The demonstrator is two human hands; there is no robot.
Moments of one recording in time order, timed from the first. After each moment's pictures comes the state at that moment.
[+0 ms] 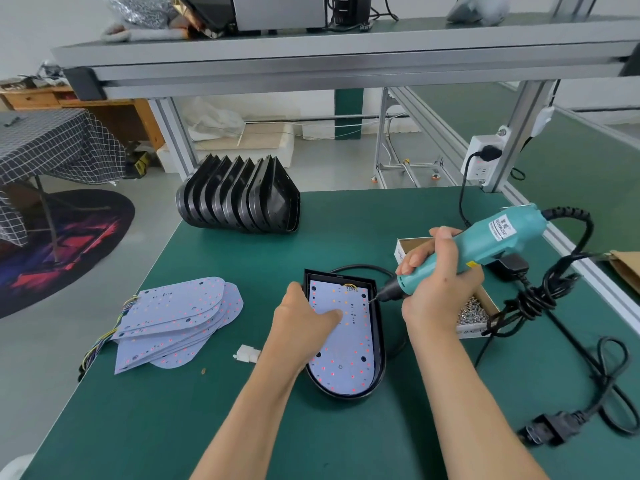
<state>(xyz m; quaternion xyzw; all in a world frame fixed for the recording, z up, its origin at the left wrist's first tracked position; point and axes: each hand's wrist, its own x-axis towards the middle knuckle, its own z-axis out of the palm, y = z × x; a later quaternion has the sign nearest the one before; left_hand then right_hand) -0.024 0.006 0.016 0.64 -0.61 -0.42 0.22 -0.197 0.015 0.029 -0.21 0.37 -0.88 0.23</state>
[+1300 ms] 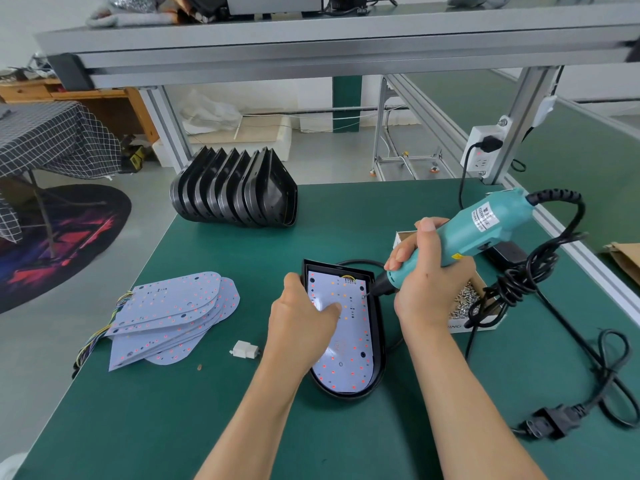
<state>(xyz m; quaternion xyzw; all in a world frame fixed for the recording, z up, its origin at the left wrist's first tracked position) -0.029 0.019 0.020 0.65 -0.63 -0.35 0.27 -0.187 0.016 0.031 -0.28 0.41 -0.85 0.19</state>
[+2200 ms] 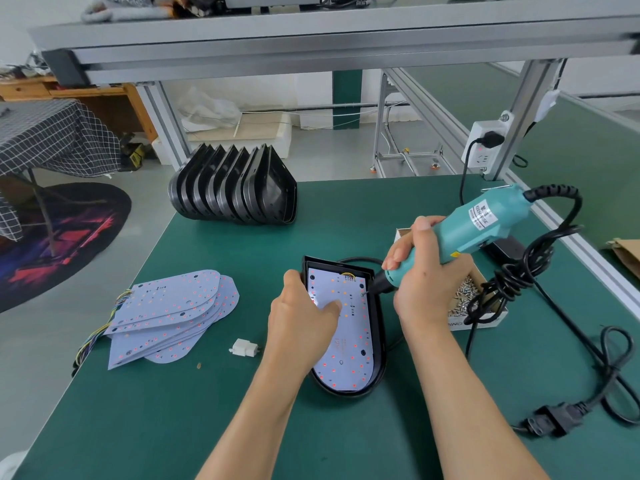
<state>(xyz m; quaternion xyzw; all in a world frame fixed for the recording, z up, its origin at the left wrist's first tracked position) -0.030 0.018 0.015 0.65 -0.63 -0.33 0.27 -0.189 0.012 0.026 -0.29 0.42 -0.84 0.20</state>
